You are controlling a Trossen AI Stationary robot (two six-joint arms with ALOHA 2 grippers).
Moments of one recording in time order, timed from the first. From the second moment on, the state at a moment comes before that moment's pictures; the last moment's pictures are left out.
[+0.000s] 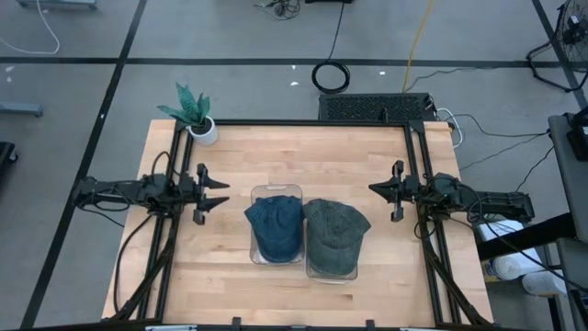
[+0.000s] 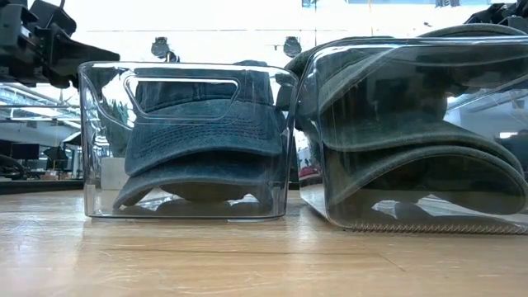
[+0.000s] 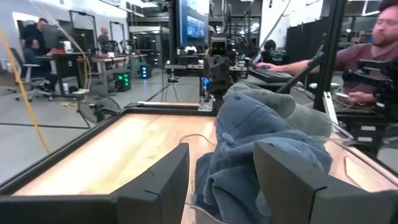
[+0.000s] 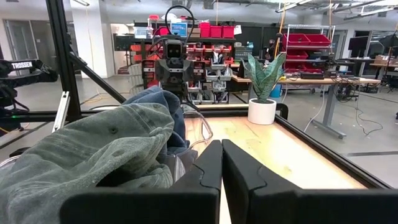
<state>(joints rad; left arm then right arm) -0.10 0.01 0.01 0.06 -0.15 -0.01 -0.06 0.02 0.02 0.08 0.05 0.00</state>
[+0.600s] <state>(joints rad) -0.09 0.01 0.01 0.05 -0.14 0.05 -0.06 0.02 0.02 0.08 0.05 0.00</state>
